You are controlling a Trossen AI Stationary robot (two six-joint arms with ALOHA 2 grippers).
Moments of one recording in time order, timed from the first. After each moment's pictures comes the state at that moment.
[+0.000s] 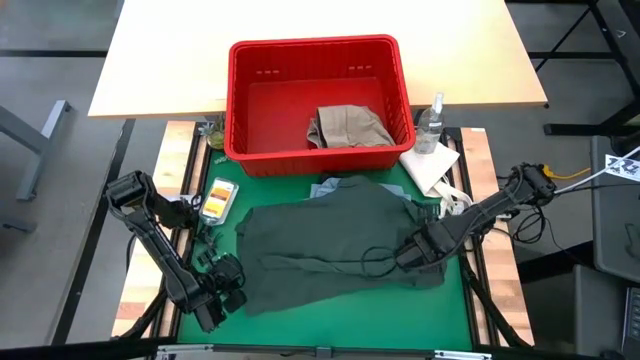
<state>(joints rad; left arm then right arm) -0.98 1.66 0.99 -1.00 -0.45 -1.69 0.53 1.52 1.28 -1.57 0.14 0.56</state>
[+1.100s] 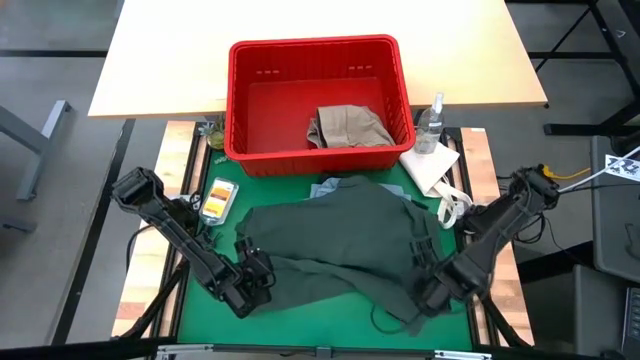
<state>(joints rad) -0.75 1.66 0.99 -0.69 -0.64 -1.09 0.81 1.52 1.28 -1.23 0.15 0.54</state>
